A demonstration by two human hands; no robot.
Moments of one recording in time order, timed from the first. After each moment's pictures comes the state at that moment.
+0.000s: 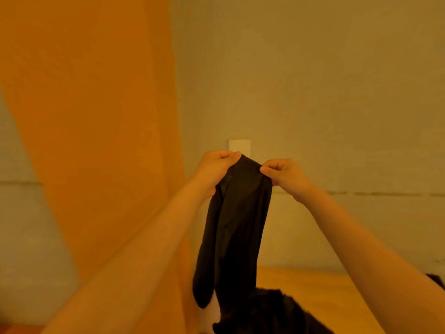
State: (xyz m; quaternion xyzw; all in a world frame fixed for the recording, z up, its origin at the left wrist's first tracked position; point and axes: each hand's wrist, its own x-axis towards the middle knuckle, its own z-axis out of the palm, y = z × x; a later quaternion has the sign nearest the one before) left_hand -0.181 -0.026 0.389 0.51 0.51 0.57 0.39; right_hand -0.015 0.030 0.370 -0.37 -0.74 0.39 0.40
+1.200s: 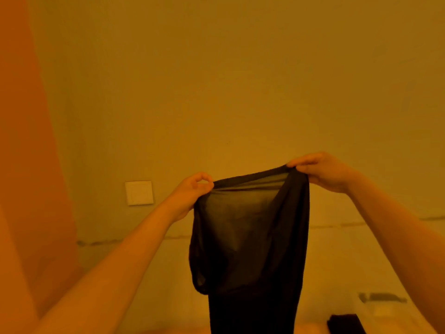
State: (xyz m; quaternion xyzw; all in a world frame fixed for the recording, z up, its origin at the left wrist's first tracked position) left_hand 0.025 0.139 0.402 0.60 0.42 0.52 0.43; right_hand 0.332 0.176 0.457 -0.35 -0.70 0.46 0.43
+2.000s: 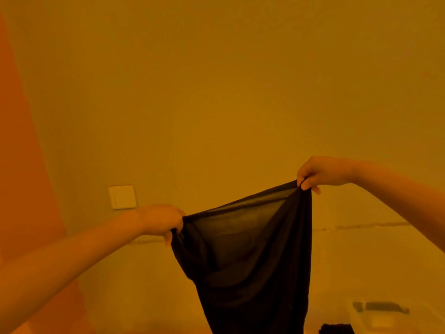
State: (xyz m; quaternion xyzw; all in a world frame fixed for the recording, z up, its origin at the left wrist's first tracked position) left_hand 0.050 0.148 0.397 0.80 0.54 -0.23 -0.08; right_hand 0.418 0.212 0.476 -0.43 -0.90 0.10 0.06
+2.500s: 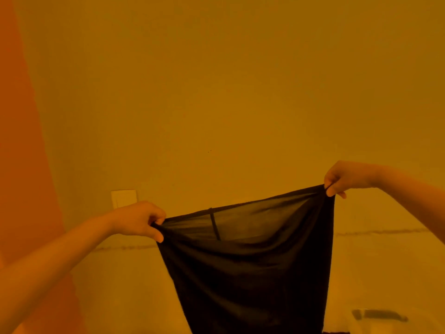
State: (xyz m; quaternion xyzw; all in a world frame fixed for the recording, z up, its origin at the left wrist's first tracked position) left_hand -0.012 0.120 0.404 0.82 0.57 0.10 0.07; right_hand 0.470 0.212 0.477 -0.52 -0.84 0.12 0.09
